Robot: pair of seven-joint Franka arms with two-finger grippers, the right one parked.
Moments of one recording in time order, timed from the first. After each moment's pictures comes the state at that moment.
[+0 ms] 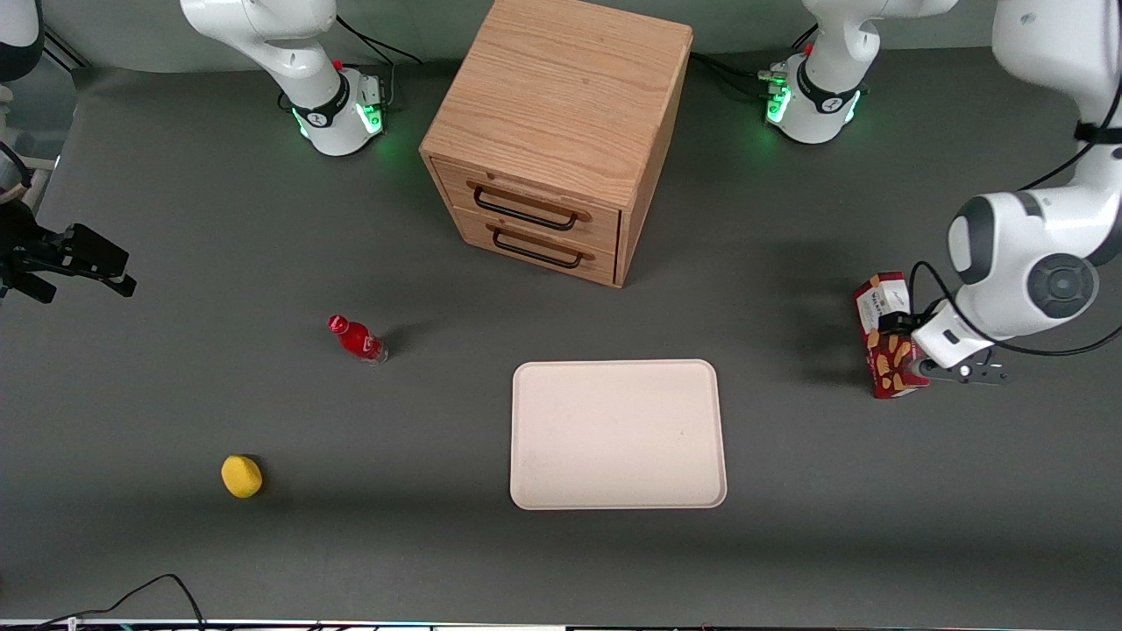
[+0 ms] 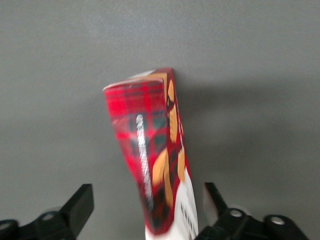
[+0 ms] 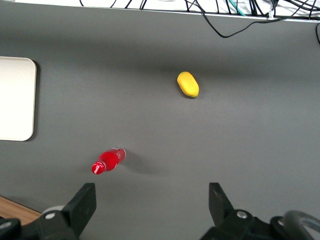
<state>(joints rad) -0.08 0.32 0.16 -2.12 0.07 2.34 0.16</state>
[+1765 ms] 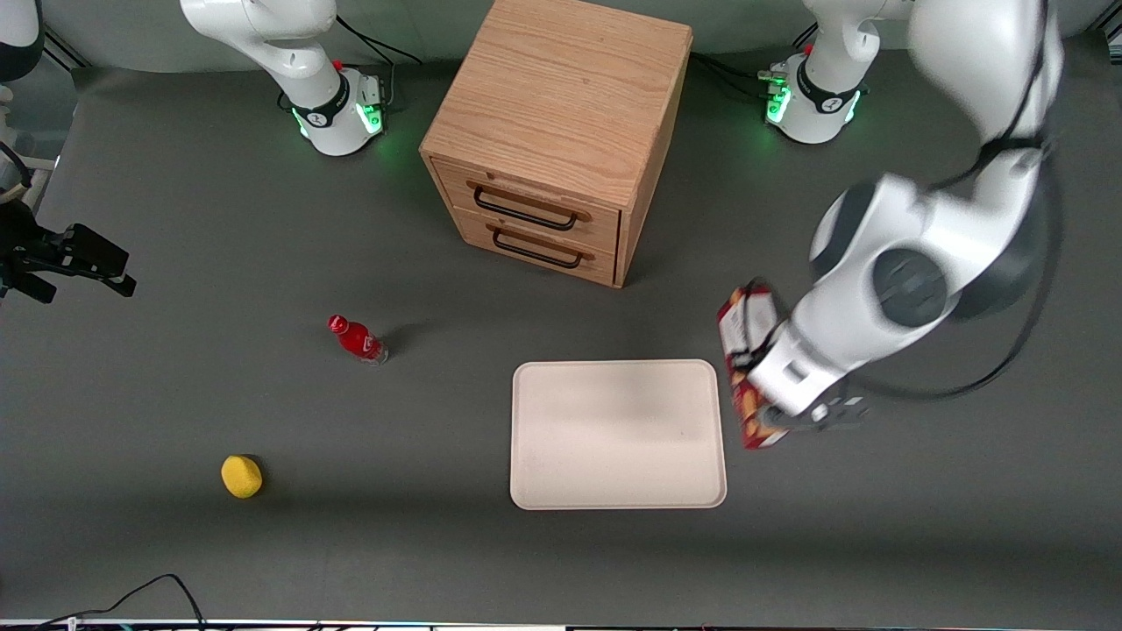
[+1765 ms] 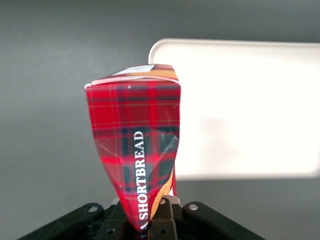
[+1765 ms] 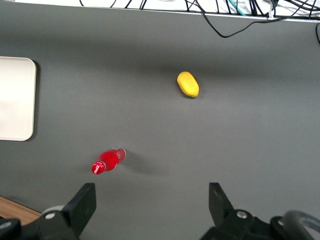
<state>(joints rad) -0.13 0.60 -0.31 -1.40 0.13 1.99 -0.47</state>
